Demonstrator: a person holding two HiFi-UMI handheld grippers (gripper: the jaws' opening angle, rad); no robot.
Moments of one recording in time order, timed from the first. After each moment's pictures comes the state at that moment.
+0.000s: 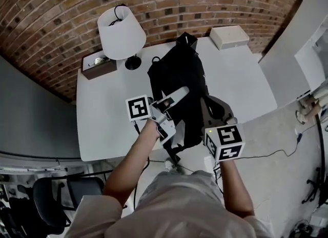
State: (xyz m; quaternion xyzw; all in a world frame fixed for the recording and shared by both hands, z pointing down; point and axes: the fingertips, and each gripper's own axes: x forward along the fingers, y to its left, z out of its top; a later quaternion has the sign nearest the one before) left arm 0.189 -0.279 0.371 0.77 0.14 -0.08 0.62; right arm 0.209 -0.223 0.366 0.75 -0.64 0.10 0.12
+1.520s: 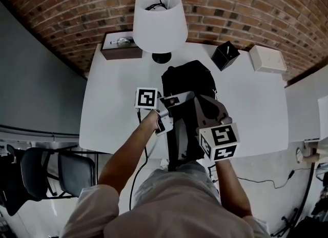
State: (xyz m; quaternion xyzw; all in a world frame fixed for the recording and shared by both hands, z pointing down) left arm 0.171 -0.395 0.471 0.76 0.10 -0.05 0.64; right arm 0.158 -0.370 0.420 0.63 -0.75 0.12 0.16
